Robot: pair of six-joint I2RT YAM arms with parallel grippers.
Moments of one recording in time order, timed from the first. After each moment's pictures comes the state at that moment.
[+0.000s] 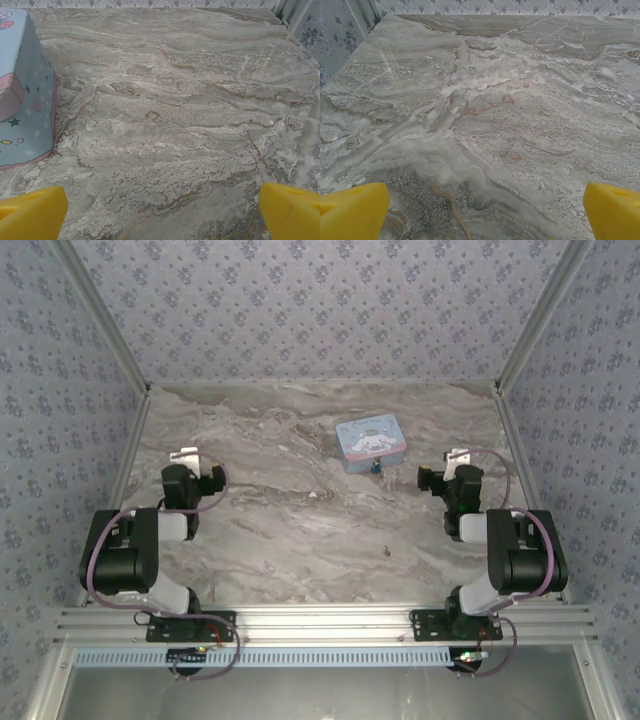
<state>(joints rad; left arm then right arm) 0.02 1.53 0.41 0.72 -0.04 -0.02 -0.03 1.52 0.39 0.71 0.03 -0.03</state>
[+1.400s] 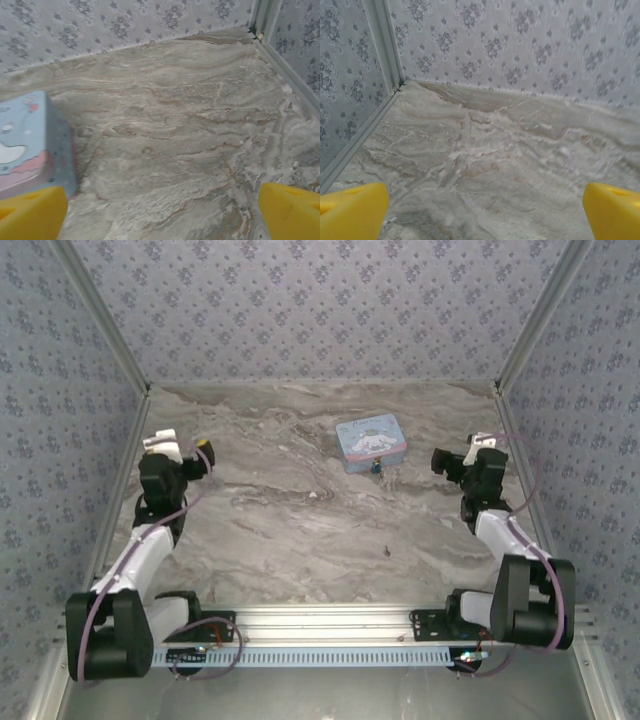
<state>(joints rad) 0.02 1.06 0.54 0.28 -0.05 -0.15 -0.12 1.21 0.55 0.24 -0.06 0.12</state>
